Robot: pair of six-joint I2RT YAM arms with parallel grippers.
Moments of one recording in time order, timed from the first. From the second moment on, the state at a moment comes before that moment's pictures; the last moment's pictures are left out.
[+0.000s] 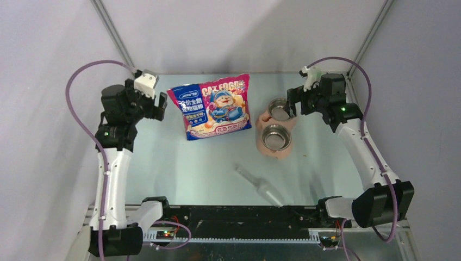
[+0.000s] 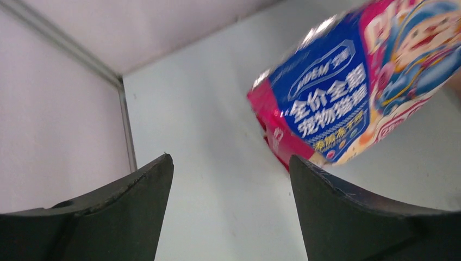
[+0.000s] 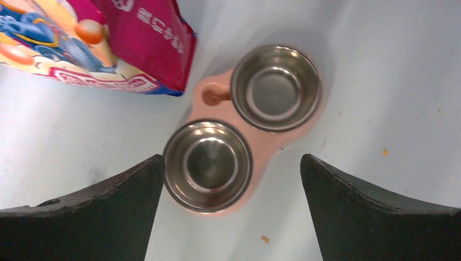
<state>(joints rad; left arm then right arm) 0.07 1.00 1.19 -0.58 0.26 0.37 0.17 1.29 1.23 -0.53 -0.29 -0.08</state>
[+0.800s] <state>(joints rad) -0.28 1.31 1.59 -0.78 0.39 0.90 0.24 1.11 1.15 -0.59 -0.43 -0.19</state>
